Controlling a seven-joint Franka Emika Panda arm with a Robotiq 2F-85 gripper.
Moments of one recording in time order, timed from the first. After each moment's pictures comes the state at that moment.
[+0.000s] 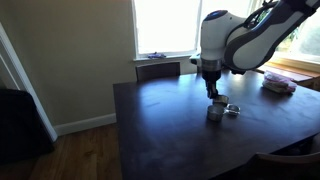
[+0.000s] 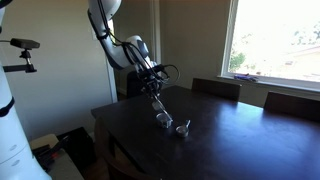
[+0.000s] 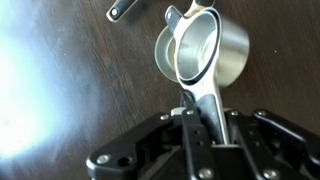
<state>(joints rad) 0.11 0.34 0.04 -2.18 -0.68 2.55 -0.32</state>
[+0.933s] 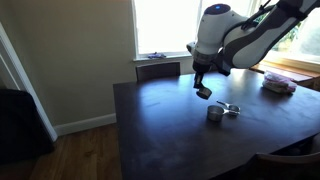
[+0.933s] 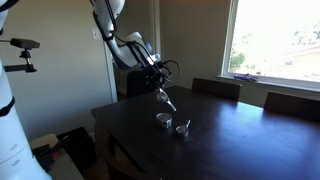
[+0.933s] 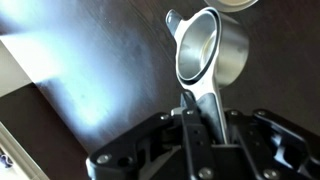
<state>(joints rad) 0.14 0.38 -0.01 -2.09 -0.87 2.75 0.11</state>
